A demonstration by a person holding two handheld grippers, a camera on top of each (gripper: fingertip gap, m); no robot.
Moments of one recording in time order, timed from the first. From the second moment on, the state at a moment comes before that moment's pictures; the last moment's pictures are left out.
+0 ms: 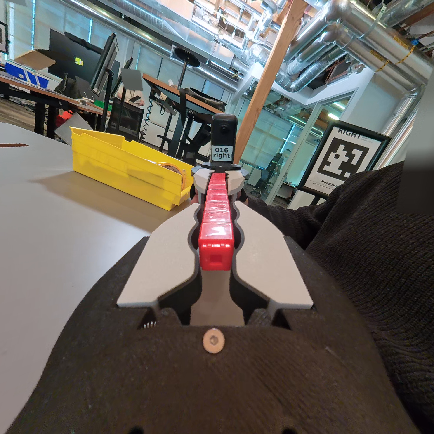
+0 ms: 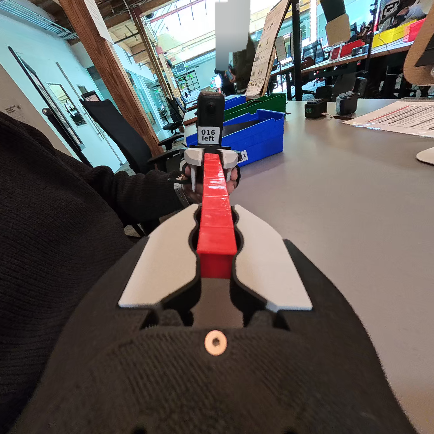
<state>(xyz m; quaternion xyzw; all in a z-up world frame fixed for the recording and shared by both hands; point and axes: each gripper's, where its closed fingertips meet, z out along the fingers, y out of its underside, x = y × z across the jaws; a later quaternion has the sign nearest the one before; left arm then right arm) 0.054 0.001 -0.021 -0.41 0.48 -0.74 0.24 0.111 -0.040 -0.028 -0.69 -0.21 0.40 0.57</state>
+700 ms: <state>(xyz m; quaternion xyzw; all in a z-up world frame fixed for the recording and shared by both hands) 0.060 0.029 -0.019 -0.45 0.41 -0.74 0.29 0.164 -0.042 0.014 -0.64 -0.10 0.43 0.63</state>
